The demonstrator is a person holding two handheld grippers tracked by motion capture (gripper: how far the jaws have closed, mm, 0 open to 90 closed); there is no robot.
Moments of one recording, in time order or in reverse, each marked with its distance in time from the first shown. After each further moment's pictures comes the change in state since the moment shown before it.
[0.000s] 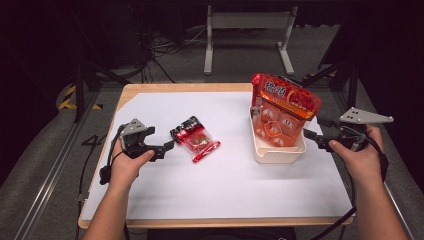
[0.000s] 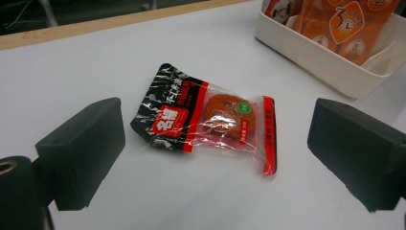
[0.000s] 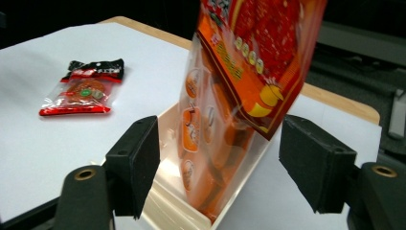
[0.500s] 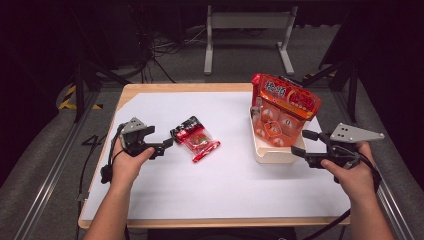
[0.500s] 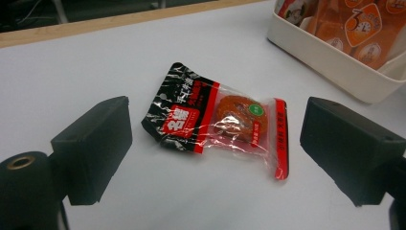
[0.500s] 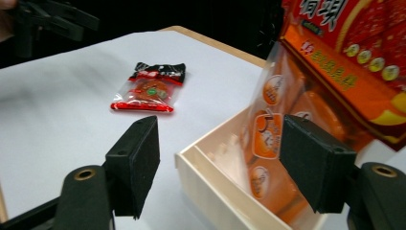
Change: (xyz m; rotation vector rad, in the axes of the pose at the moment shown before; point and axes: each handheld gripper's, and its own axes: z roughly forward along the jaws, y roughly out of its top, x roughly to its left) left arm 0.006 0.000 0.004 -0.006 0.039 -0.024; right arm 0.043 -0.014 0.001 -0.051 0.168 -0.050
